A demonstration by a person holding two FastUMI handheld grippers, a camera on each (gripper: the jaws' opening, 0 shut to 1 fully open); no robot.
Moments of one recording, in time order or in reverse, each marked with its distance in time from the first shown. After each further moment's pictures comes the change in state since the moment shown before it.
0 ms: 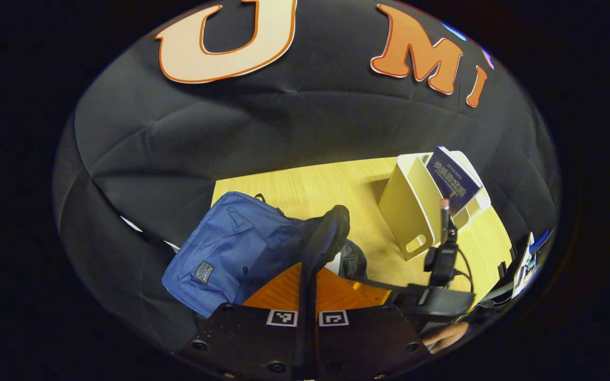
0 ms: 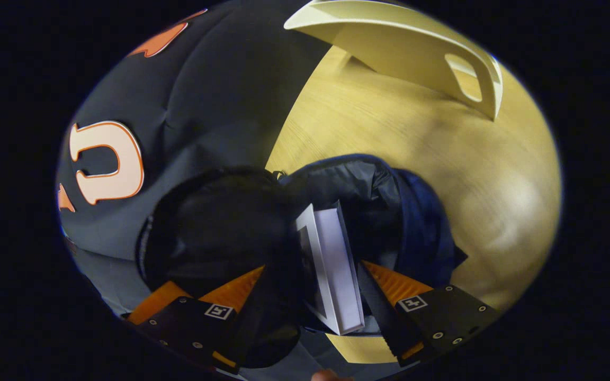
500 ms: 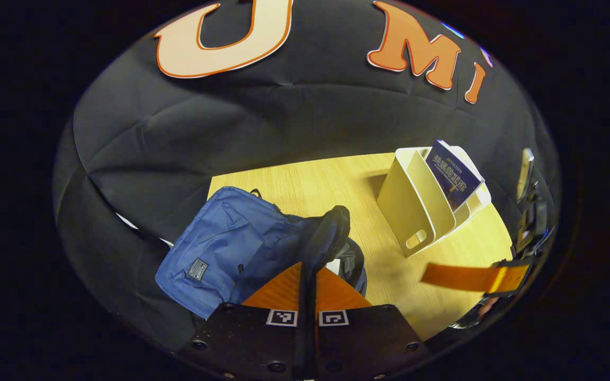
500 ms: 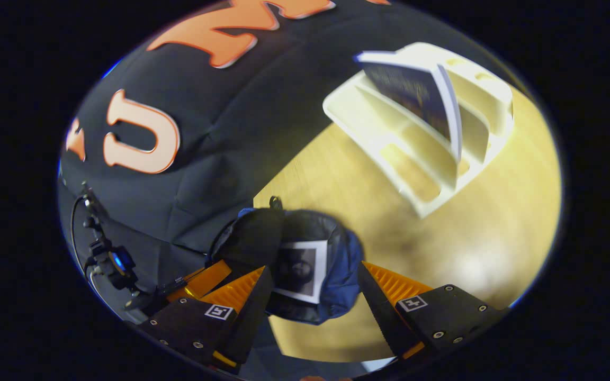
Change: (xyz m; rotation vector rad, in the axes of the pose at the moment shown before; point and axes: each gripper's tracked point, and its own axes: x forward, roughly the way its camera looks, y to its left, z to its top) left arm 0.010 -0.007 -0.009 0.007 0.004 -0.005; right arm -0.162 -0.020 0.094 -0.433 -0.198 -0.140
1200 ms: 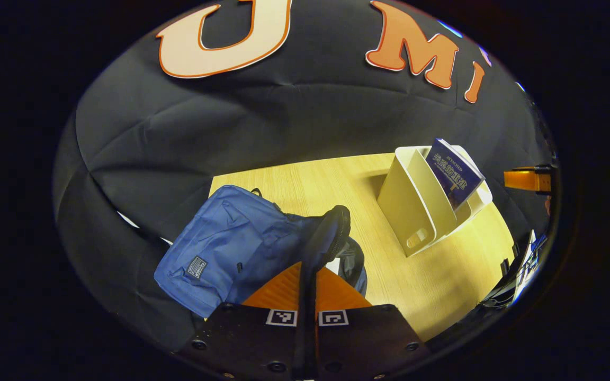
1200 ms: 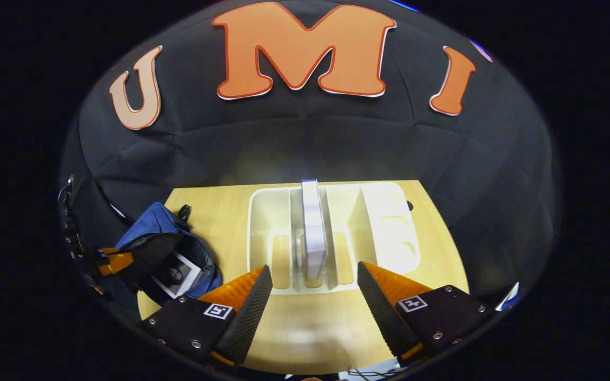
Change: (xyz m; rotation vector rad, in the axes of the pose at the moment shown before) left arm -0.003 -0.002 -0.007 0.002 -0.013 0.013; right arm -0.078 -0.101 0.181 -0.579 -0.066 -0.397
